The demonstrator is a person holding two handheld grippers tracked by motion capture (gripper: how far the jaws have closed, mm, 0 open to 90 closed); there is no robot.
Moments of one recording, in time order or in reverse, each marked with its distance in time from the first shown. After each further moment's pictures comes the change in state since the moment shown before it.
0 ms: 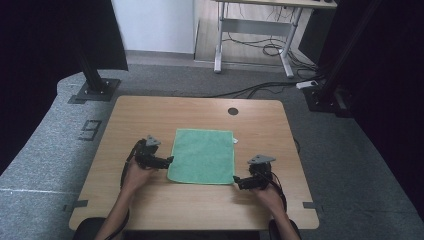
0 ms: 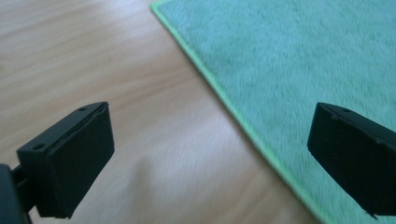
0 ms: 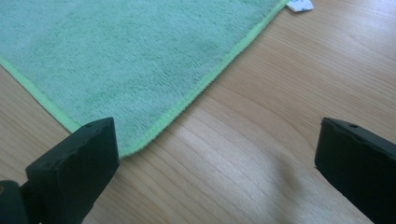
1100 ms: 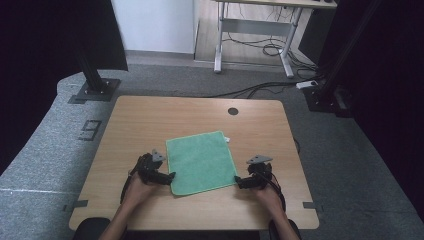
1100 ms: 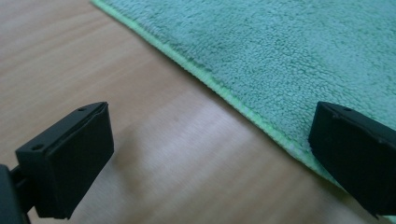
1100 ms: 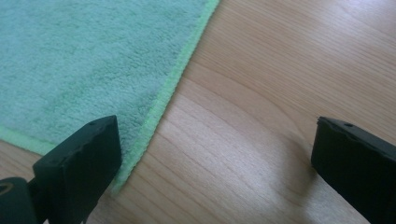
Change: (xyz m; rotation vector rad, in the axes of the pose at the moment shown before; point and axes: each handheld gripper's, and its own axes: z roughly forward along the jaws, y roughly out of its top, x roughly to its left) left arm -0.035 -0.037 -0.008 0.103 0.030 0.056; right arm -0.005 -0.006 0.011 0.068 -0.073 0.009
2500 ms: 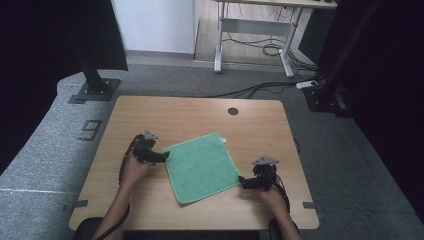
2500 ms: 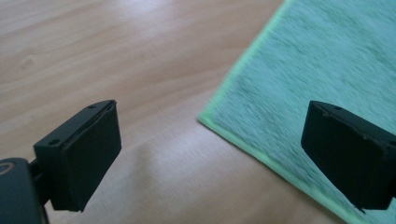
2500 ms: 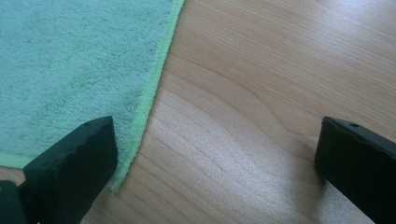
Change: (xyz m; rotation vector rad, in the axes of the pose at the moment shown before) left arm 0.065 0.041 0.013 -0.051 0.027 -0.102; right arm -0.012 -0.012 -0.003 -0.047 -0.002 0.038
